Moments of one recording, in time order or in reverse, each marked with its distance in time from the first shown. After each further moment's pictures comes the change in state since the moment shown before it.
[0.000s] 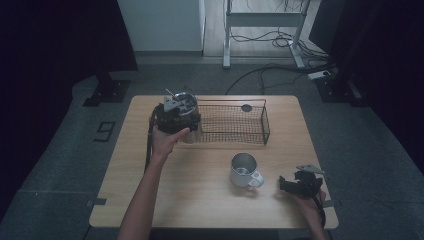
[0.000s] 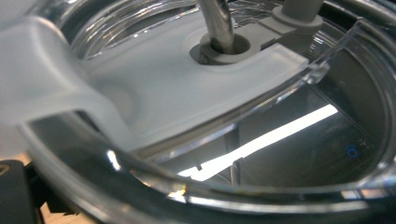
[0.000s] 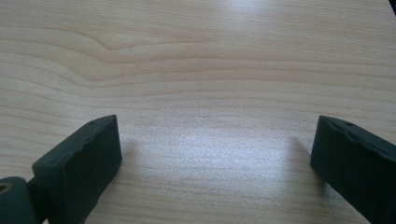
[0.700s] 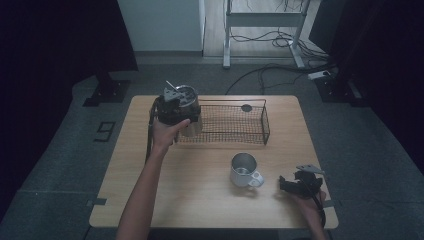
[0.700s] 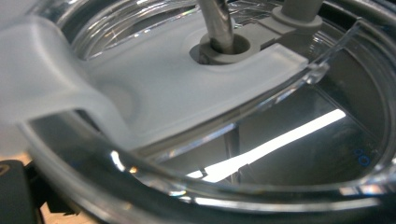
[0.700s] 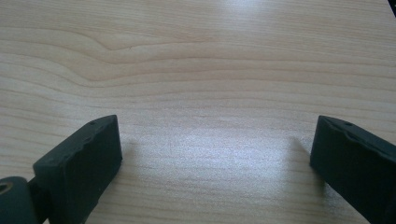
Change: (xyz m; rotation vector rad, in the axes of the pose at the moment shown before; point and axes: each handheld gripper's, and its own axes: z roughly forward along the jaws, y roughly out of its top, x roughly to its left) left arm 0.007 0.019 0.011 0.011 0.006 -0.018; right arm 0.000 0.000 0.000 -0.002 0.000 0.002
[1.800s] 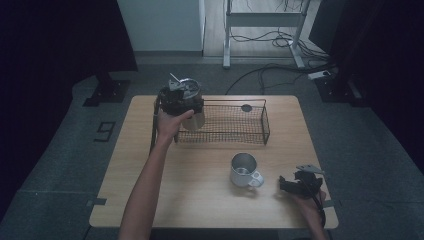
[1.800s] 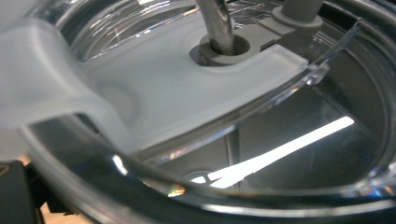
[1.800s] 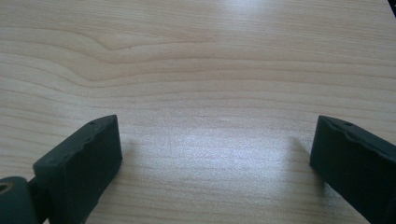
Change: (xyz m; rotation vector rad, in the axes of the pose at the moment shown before) left arm 0.003 0.020 0.024 0.036 0.015 -0.008; right arm 0.000 0.000 0.000 0.002 -0.001 -0.001
